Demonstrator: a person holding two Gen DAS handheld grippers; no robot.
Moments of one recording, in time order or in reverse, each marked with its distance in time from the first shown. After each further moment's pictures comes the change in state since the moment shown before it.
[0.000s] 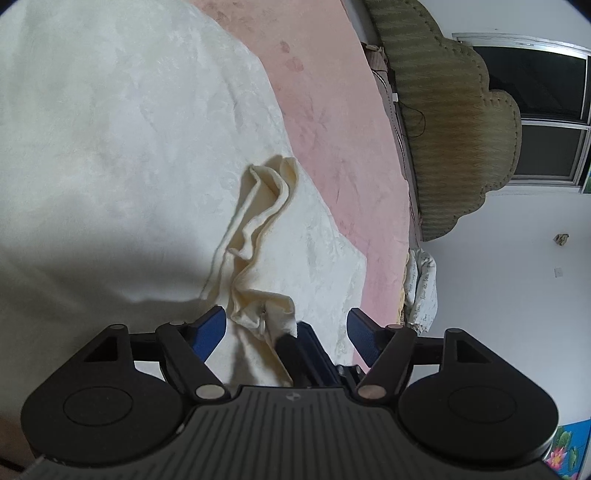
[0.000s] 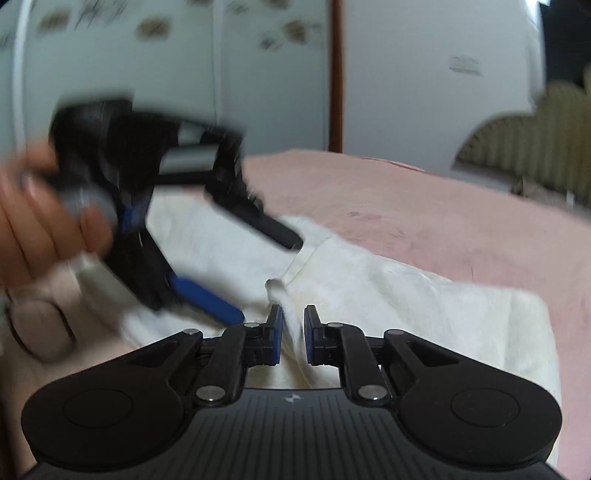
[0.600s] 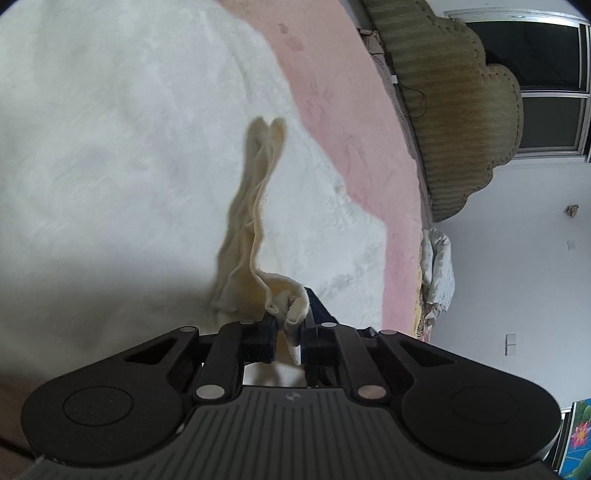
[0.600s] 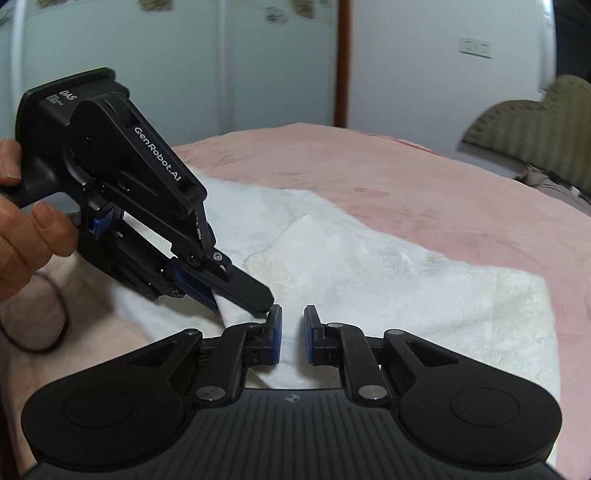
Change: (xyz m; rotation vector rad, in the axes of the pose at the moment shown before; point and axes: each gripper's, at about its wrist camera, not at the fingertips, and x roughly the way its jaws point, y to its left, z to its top) left arm -0.005 0.011 -0.023 0.071 0.021 0.065; right arm 0.019 0.019 -0.006 -0.088 0.125 -0.010
